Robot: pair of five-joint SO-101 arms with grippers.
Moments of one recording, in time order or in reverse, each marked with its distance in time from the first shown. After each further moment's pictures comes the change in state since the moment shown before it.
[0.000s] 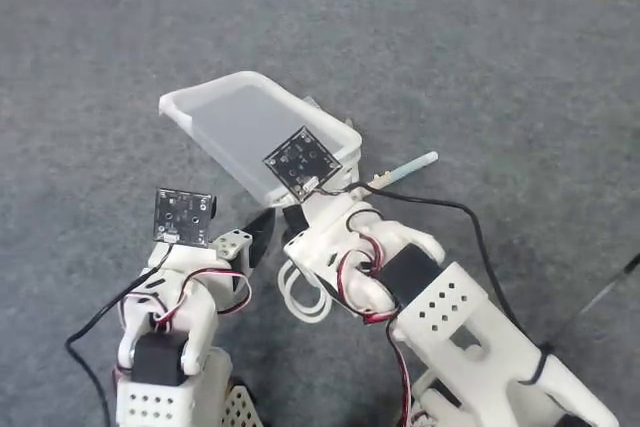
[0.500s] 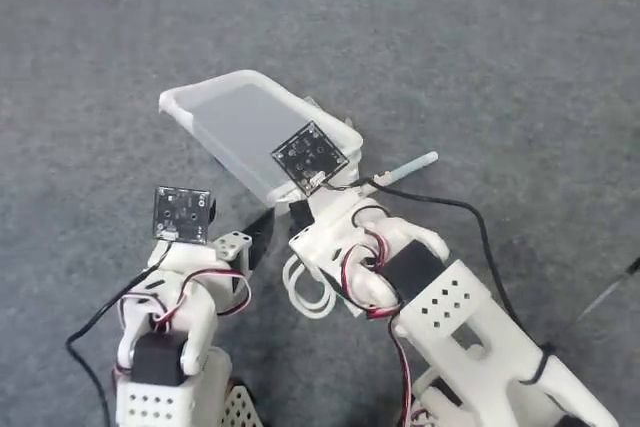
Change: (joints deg) left arm -0.2 0.0 -0.2 1.4 0.0; right arm 1.8 0.0 0.0 0.0 0.0
